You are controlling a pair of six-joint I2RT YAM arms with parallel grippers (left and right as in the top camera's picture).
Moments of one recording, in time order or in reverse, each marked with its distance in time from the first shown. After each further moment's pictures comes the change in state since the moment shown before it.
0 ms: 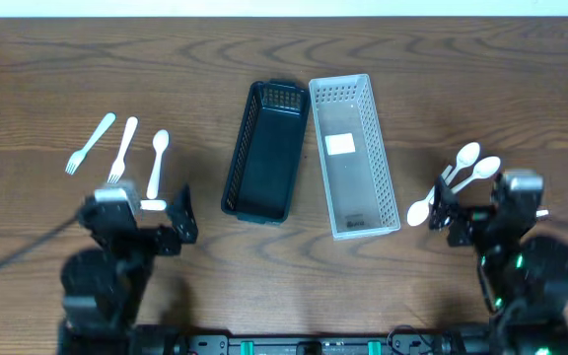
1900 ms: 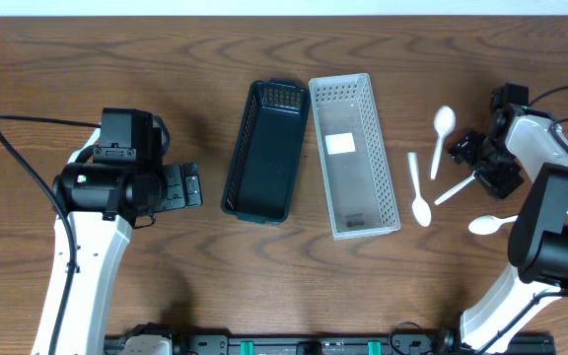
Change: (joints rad) left arm -0.001 0.766 0.466 -0.581 -0.060 0.039; right arm -0.281 1.451 0.588 -0.281 0.174 0.572
